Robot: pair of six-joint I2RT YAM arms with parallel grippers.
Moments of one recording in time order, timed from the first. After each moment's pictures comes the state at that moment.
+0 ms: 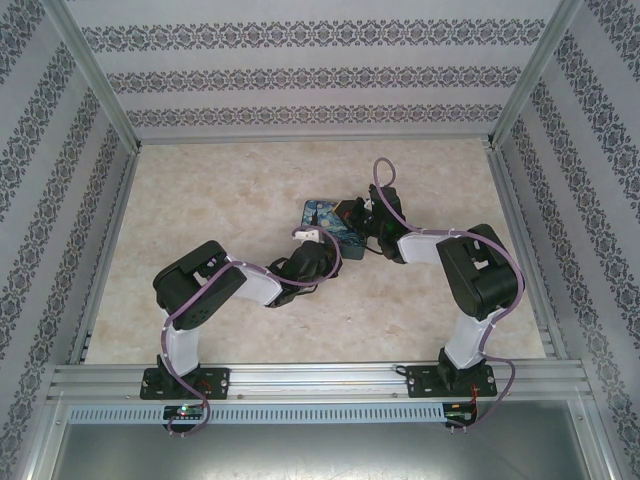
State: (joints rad) left arm -0.82 1.93 0.80 0.58 -0.11 -0.93; right arm 0.41 1.81 0.85 0.50 -0.35 1.18
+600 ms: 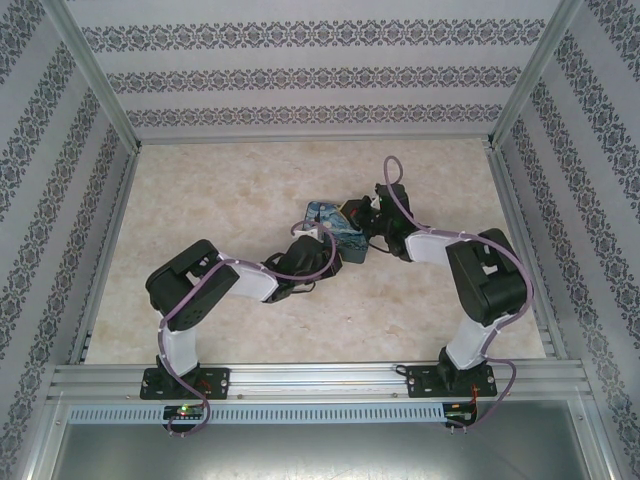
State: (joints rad) left arm -0.78 1.89 0.80 0.49 0.05 -0.98; right arm 0.36 1.73 0.85 0.40 -0.42 1.19
